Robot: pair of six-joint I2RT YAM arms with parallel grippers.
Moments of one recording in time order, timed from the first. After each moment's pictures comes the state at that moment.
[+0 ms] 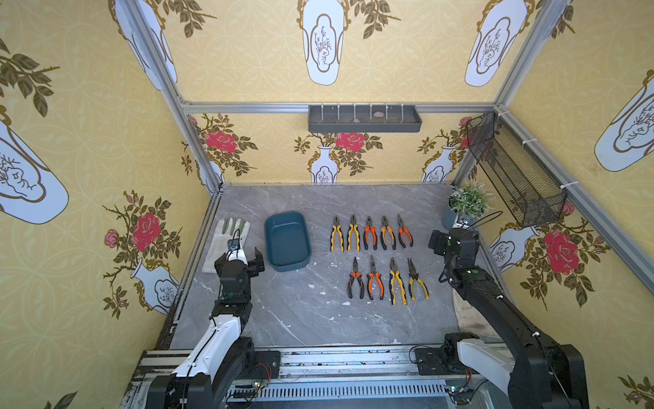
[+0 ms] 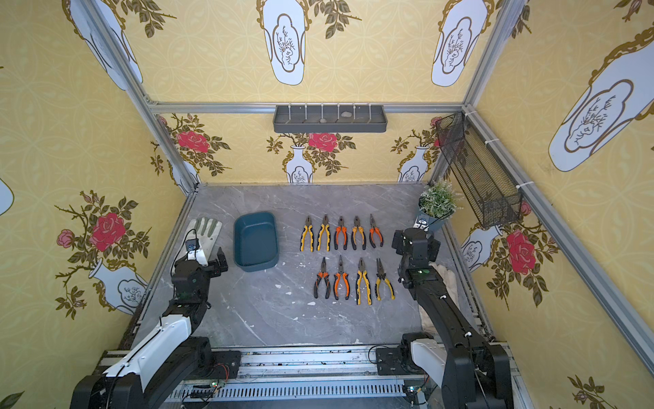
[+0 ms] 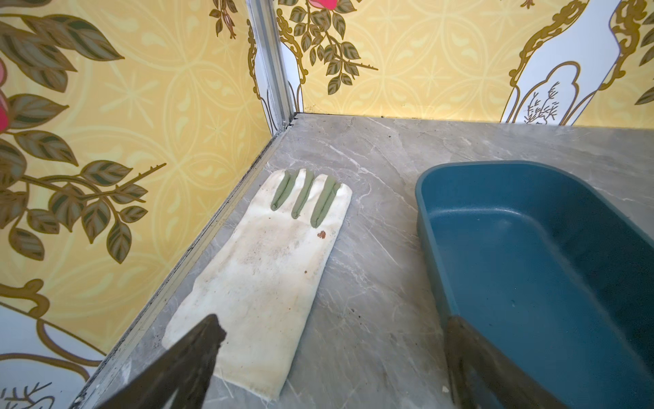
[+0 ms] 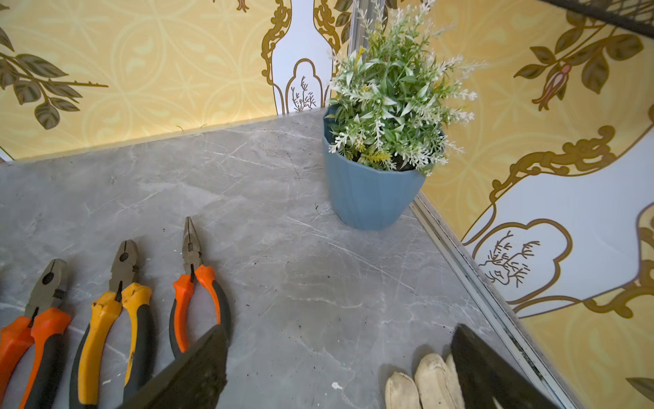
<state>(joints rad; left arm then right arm) -0.01 0.87 0.19 0.38 -0.25 0.00 0.15 1.04 0.54 0.04 0.41 0.14</state>
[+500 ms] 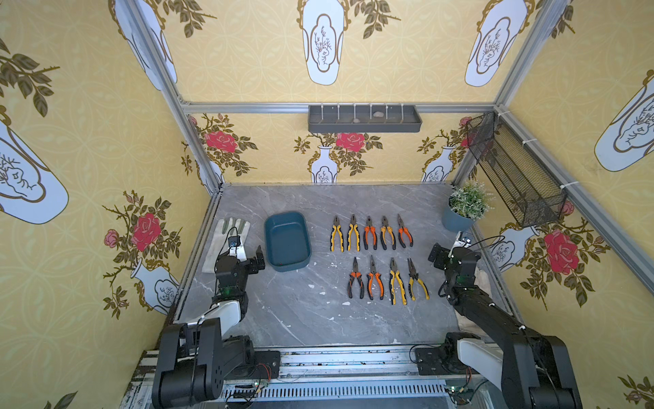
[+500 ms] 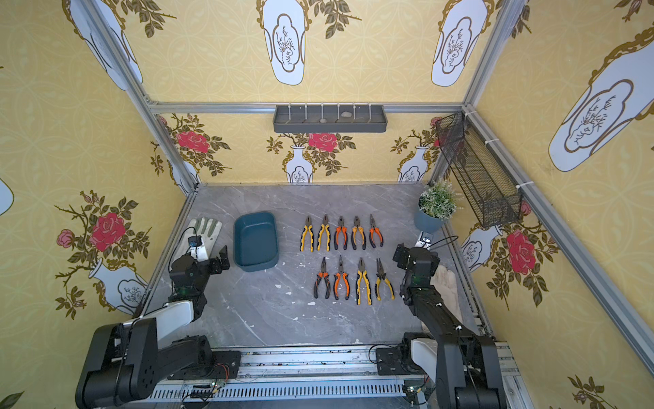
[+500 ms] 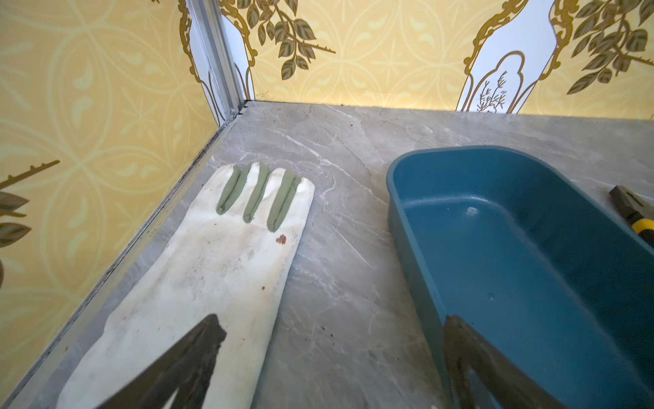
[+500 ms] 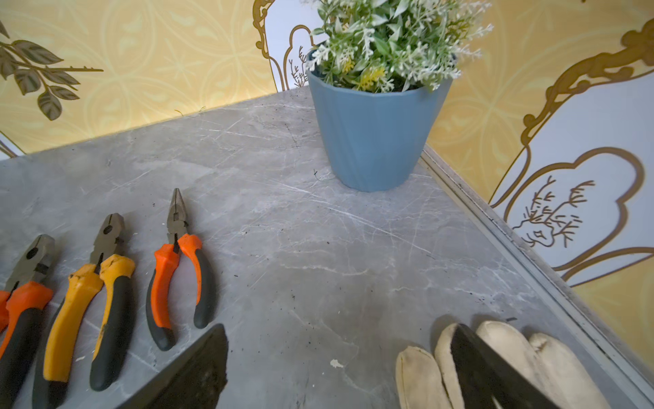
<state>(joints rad) 0.10 1.25 0.20 0.73 0.05 0.01 0.05 1.10 0.27 0.40 0.27 0.18</state>
